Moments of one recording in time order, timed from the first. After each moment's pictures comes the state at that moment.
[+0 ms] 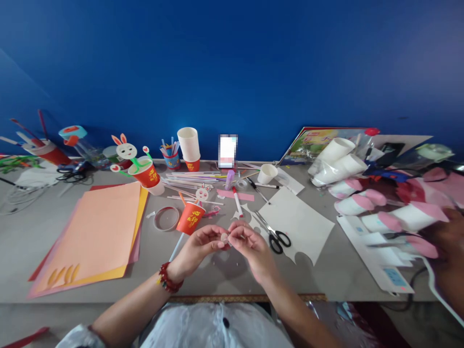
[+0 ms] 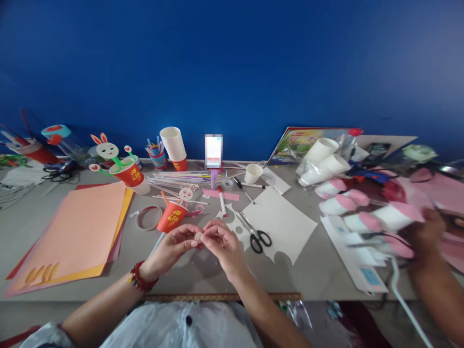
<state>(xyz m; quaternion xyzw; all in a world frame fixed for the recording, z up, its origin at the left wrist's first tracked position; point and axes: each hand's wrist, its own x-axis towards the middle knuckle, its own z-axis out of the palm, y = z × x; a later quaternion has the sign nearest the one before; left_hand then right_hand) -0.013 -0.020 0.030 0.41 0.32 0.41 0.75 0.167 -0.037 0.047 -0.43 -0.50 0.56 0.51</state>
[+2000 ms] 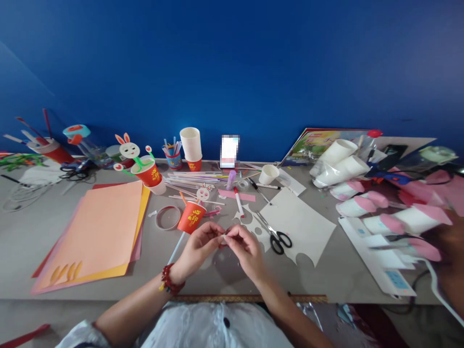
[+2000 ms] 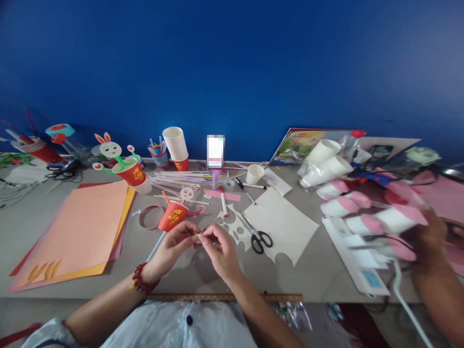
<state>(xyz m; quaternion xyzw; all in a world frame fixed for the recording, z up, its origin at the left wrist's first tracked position) -0.009 -0.024 0.043 0.45 0.35 0.45 0.68 0.153 -0.038 0.043 -0.47 -0.59 0.46 0.47</state>
